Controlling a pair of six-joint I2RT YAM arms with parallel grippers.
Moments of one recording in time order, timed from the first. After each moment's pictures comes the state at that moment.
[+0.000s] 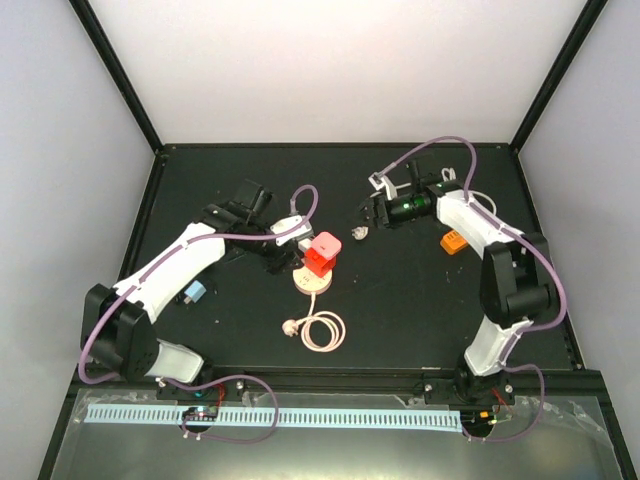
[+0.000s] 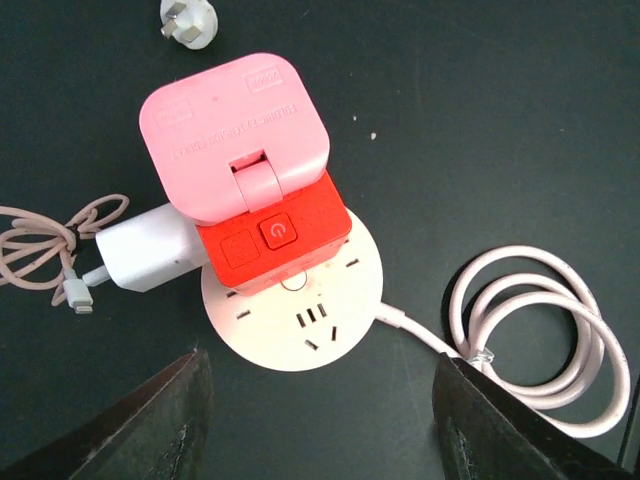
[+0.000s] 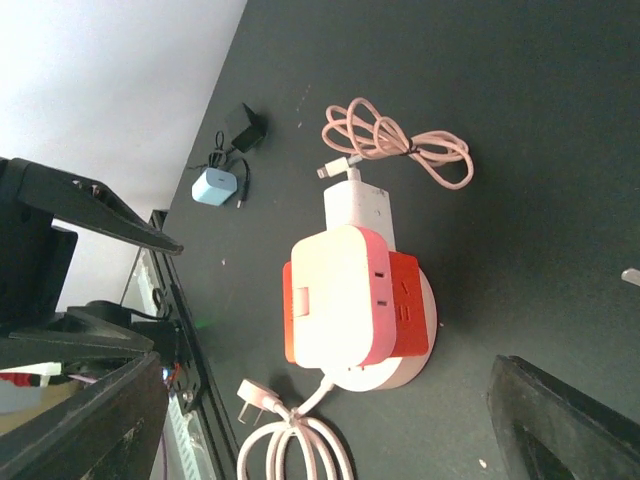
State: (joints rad) left arm -0.46 1.41 1.15 -0.83 0.45 0.54; right arm 0.28 1.74 1.31 -0.60 -0.95 0.11
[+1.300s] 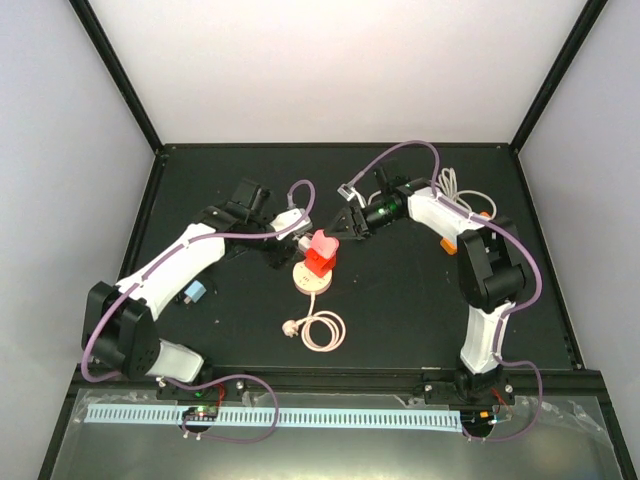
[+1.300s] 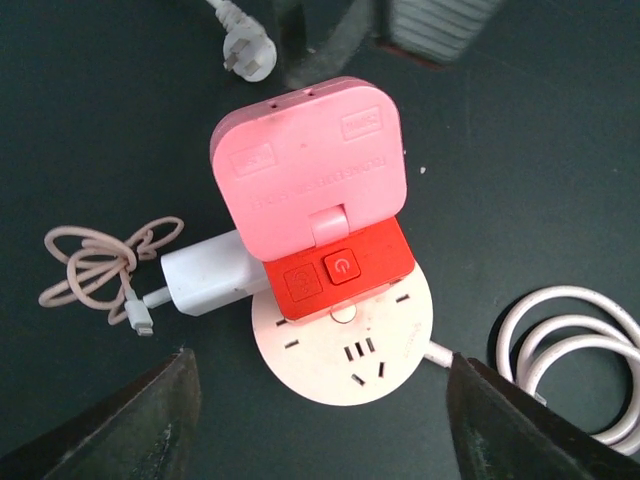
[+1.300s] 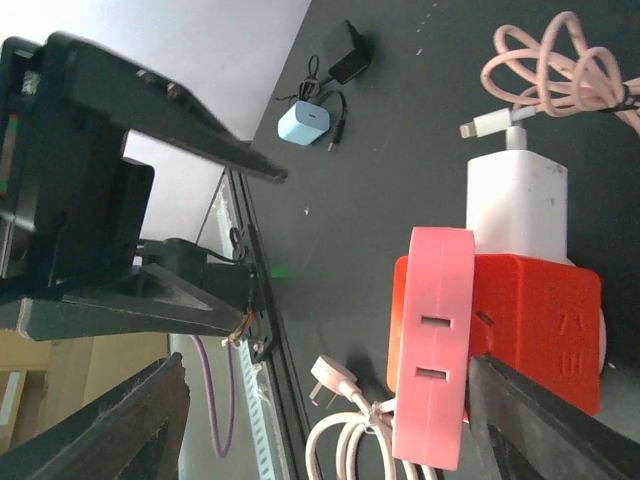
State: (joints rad) left arm -0.44 1.41 1.10 -0.68 0.44 0.49; right arm 0.42 1.92 1.43 -0.65 -1.12 0.07
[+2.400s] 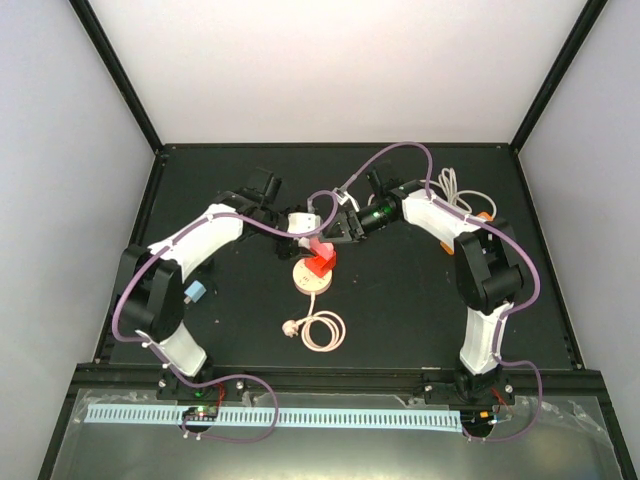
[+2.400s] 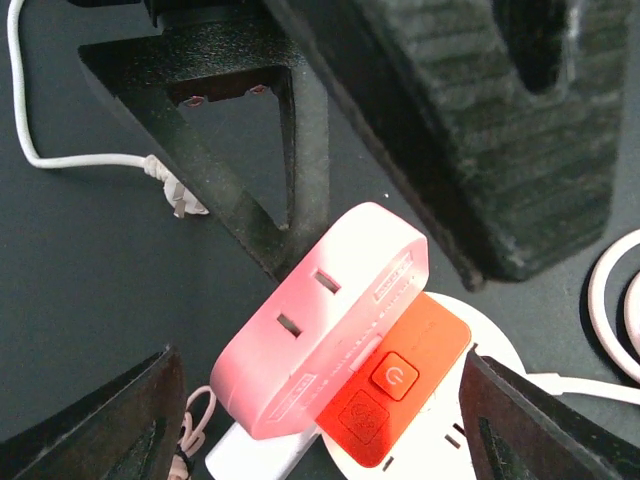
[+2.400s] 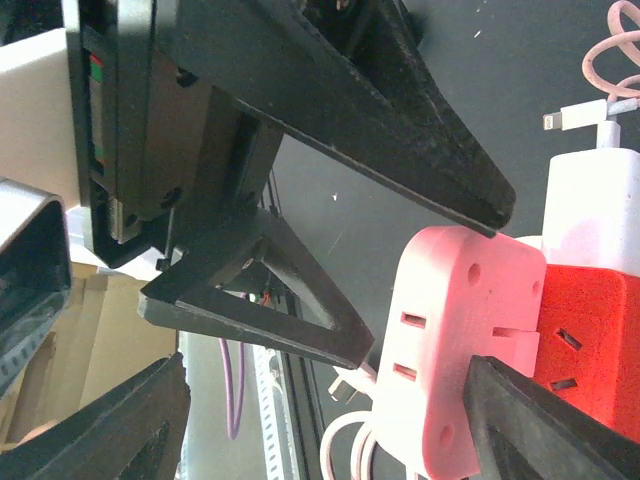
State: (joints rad) left arm -0.42 1.64 1.22 -0.64 0.66 1.05; right arm 0.46 1.92 1.43 -0.66 -1.16 0.02
